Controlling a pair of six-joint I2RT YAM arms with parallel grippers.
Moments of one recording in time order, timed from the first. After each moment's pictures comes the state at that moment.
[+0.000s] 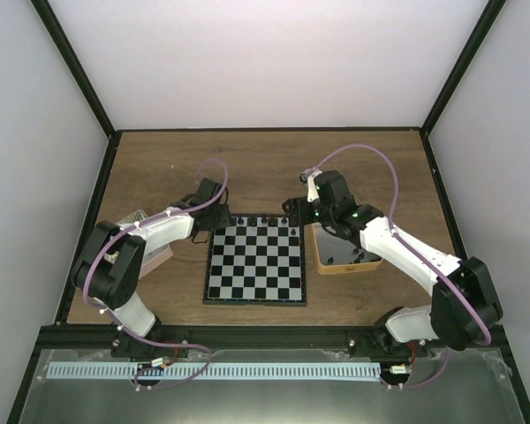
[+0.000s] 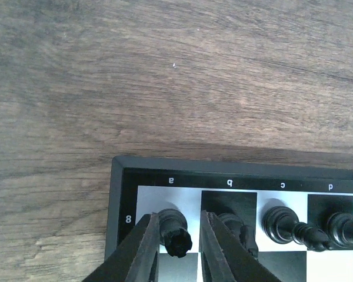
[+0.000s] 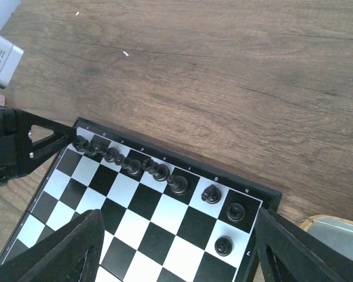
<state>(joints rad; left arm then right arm) -0.48 1.65 0.92 -0.27 -0.10 -0.54 0.58 1.34 0.92 -0.25 -0.11 0.31</state>
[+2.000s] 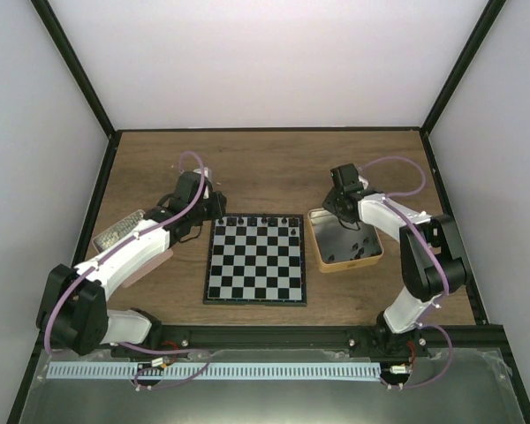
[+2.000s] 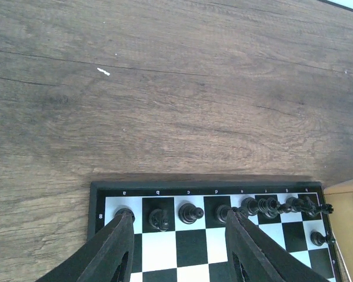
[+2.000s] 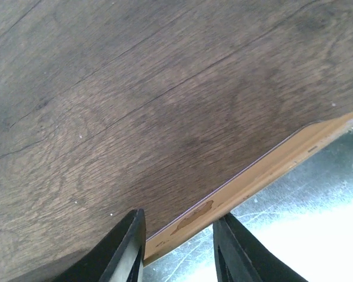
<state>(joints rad) -0.48 1.33 0.89 -0.28 -0.05 -0.53 0.31 1.65 1.00 -0.36 0.15 0.82</state>
